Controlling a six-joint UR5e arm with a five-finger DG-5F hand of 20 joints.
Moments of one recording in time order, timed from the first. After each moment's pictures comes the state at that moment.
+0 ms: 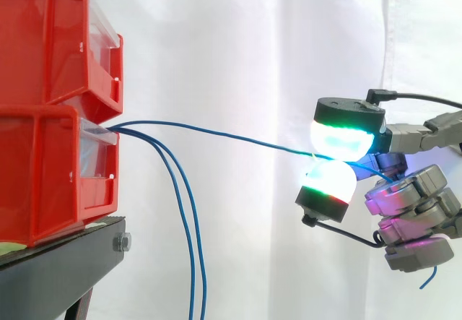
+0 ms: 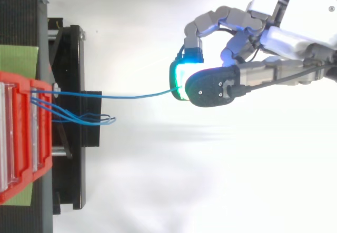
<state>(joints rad) 0.18 -2.14 -1.36 -2.99 -1.11 -0.02</state>
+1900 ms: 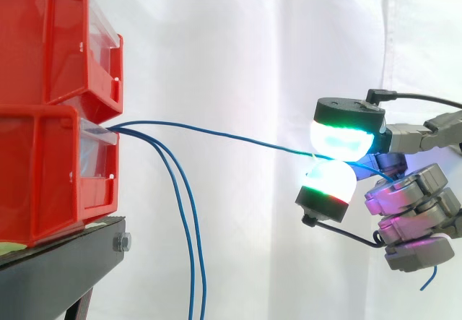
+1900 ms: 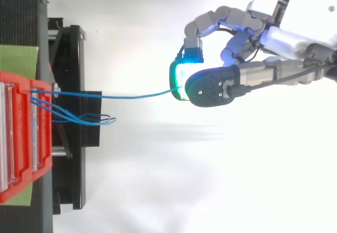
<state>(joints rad) 0.18 -2.14 -1.36 -2.99 -1.11 -0.02</state>
